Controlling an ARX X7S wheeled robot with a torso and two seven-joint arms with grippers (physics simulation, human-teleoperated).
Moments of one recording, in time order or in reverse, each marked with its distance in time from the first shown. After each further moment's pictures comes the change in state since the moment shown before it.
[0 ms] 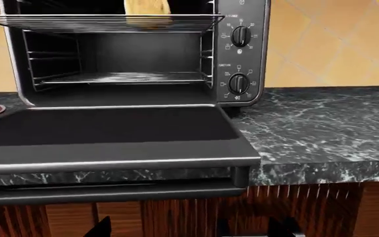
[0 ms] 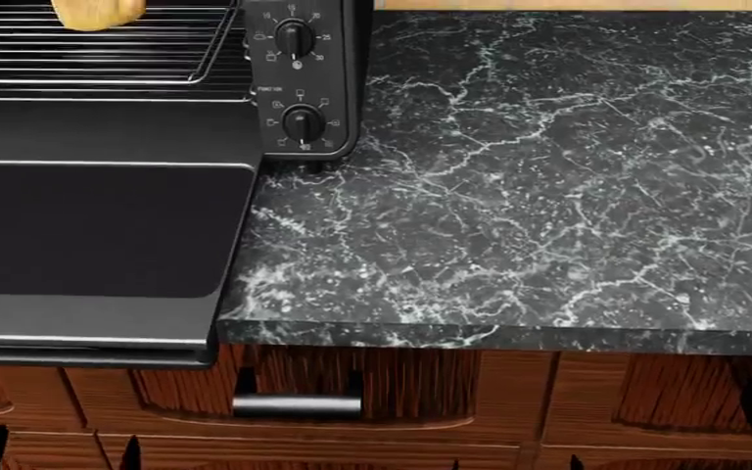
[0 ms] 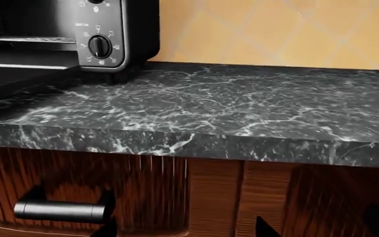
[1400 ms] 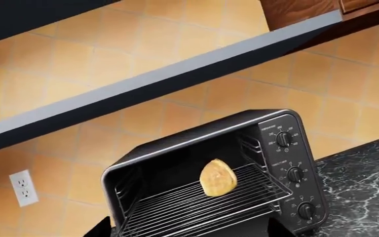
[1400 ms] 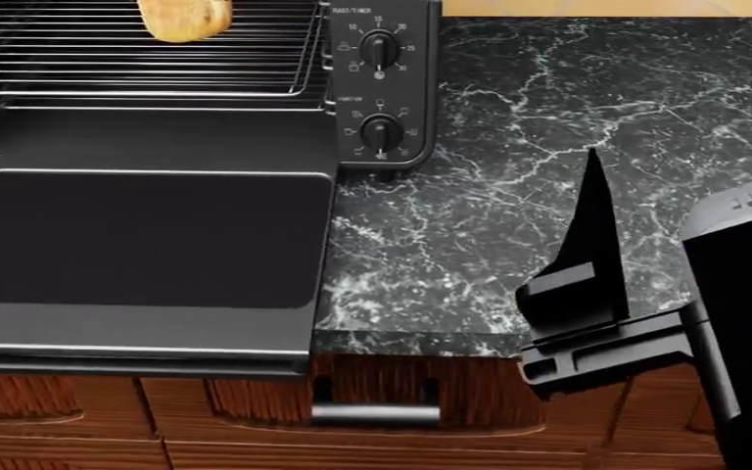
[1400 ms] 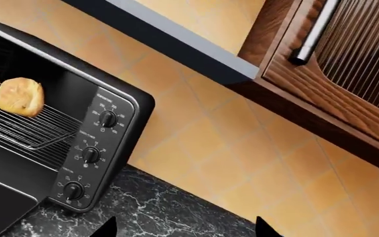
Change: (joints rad) left arm -1.252 -0.942 0.223 0.515 -1.618 -0.640 -1.067; right arm 1.104 0.804 0.023 -0.587 1.458 1.063 0.865
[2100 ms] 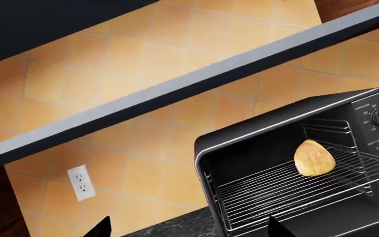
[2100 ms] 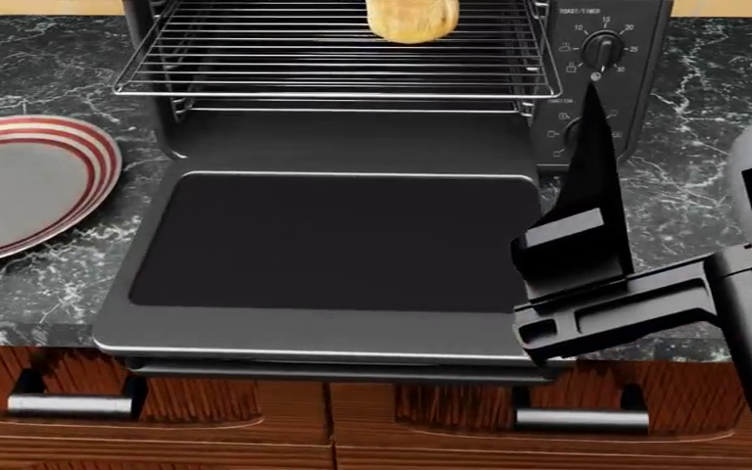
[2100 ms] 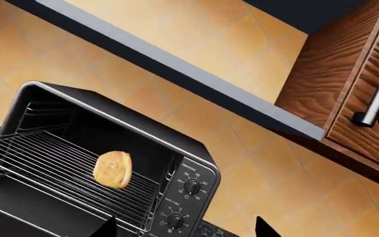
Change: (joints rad) left arm -0.195 -0.012 0.046 -0.040 -0.148 -0.058 -0.071; right arm 0.203 0.020 -0.056 0.053 0.180 -0.015 0.086
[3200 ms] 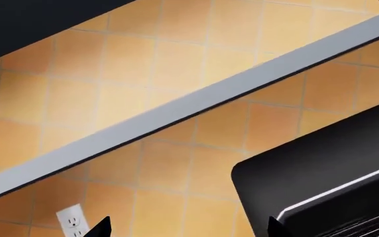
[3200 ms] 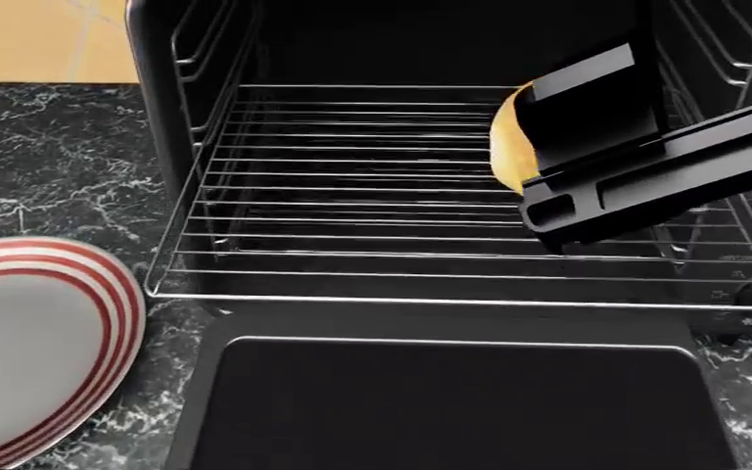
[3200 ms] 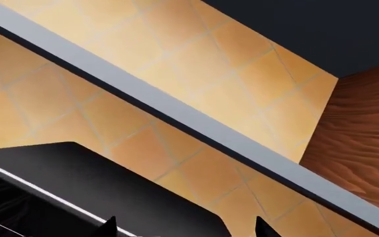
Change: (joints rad) left arm -0.424 0.165 0.174 -0.289 -0.078 -0.187 0.015; right arm 0.399 -0.025 -0.179 0.122 0.116 0.052 0.075
